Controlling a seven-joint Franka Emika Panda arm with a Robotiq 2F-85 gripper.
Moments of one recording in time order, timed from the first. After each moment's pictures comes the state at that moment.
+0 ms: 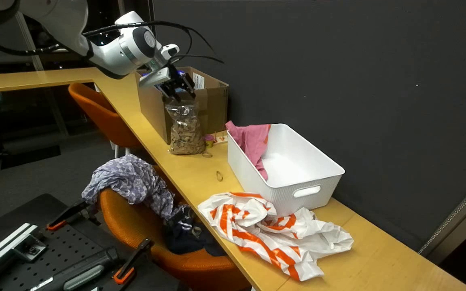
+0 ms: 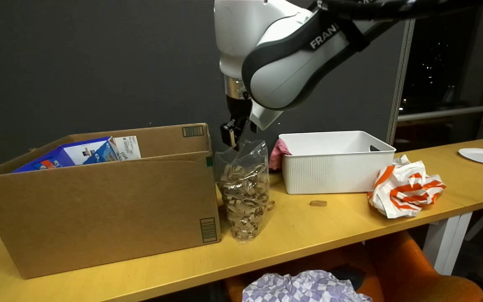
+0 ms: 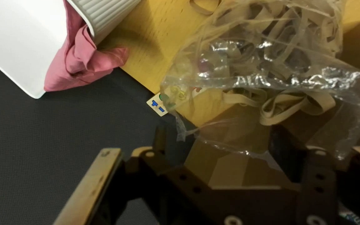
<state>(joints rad) 0.40 0.81 -0.22 -1.27 -0.46 2.43 0.33</state>
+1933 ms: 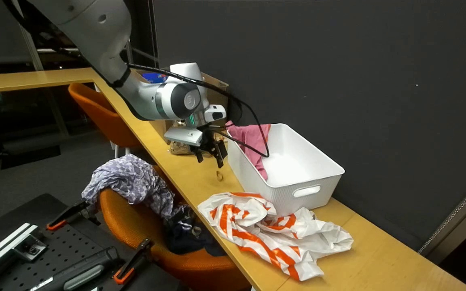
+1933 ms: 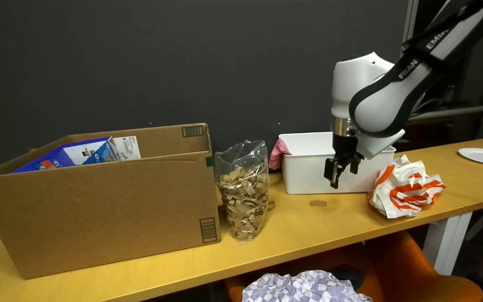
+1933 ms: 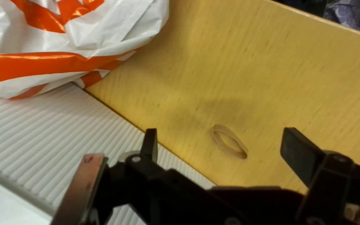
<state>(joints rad) 0.03 0.66 -0.14 -1.82 -0.27 2.59 0.20</state>
